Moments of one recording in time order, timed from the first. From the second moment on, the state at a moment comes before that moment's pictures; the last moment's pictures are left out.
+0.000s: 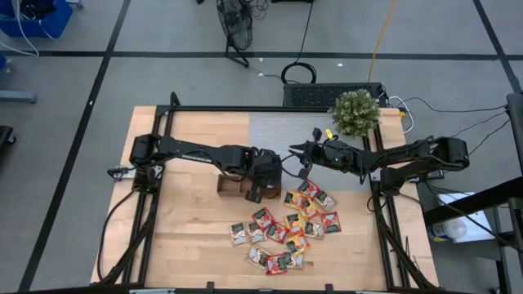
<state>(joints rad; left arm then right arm) -0.02 1.93 1.60 -0.75 -0.07 0.34 -0.15 1.29 0.47 0.58 0.26 -0.20</state>
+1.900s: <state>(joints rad) 0.01 1.96 1.63 -0.81 -0.17 0.27 -0.15 1.29 0.47 0.57 0.26 -0.20</state>
